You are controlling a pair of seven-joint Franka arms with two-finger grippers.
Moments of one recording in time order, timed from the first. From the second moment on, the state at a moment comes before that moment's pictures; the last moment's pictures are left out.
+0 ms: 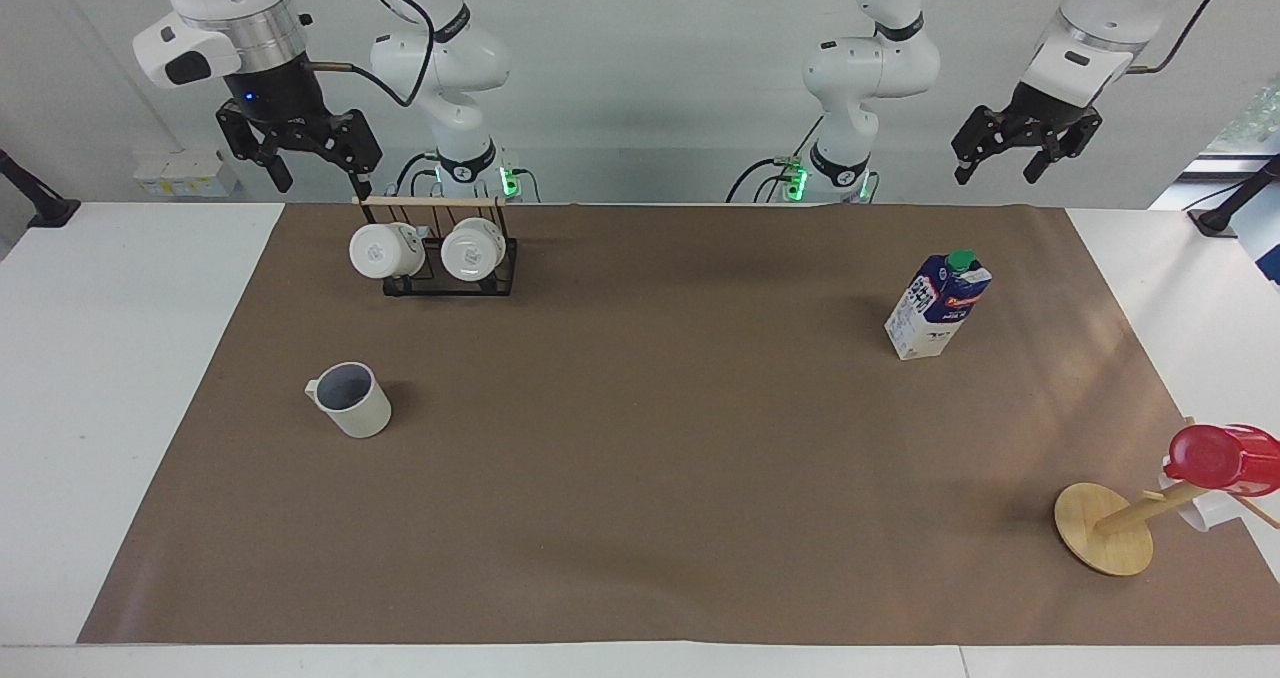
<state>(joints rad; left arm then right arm) -0.02 -0.23 -0.02 -1.78 -0.03 1.51 -0.04 0.04 -0.03 -0.02 -1.47 -0.02 1.48 0.16</state>
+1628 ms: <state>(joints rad) 0.01 -0.23 -0.01 -1.89 -0.03 1.59 -0.04 0.04 -0.03 -0.02 -1.47 -0.02 1.49 0.16</state>
